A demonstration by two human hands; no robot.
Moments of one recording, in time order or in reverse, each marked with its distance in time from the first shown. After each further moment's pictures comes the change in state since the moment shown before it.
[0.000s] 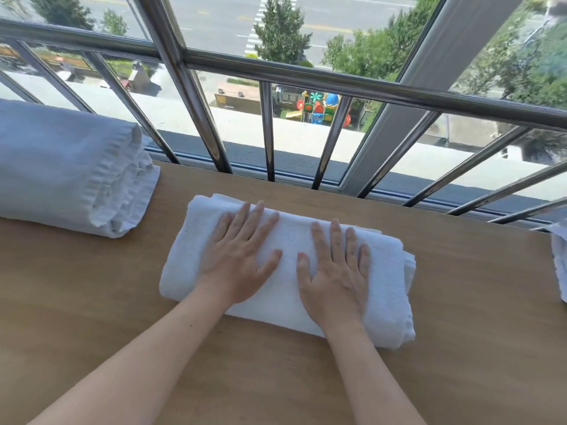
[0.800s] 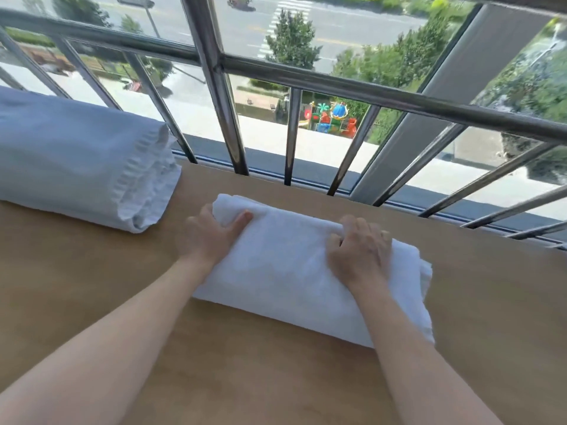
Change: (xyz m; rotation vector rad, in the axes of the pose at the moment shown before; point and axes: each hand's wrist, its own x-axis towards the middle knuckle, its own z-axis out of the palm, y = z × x) left_hand 0.017 -0.077 -0.006 -0.306 0.186 -0.698; right_hand 0.068 0.010 -0.007 -0.093 0.070 -0.021
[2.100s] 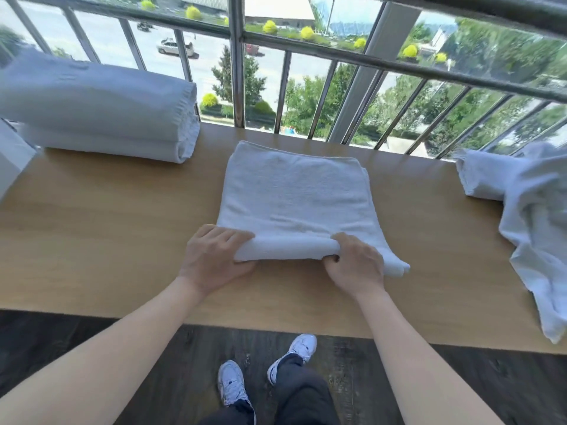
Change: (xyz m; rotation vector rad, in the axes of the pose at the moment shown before) left_hand -0.229 -0.154 -0.069 -0.027 0.213 1.026; right_hand -0.309 -0.028 -0.034 0.081 0.063 0.054
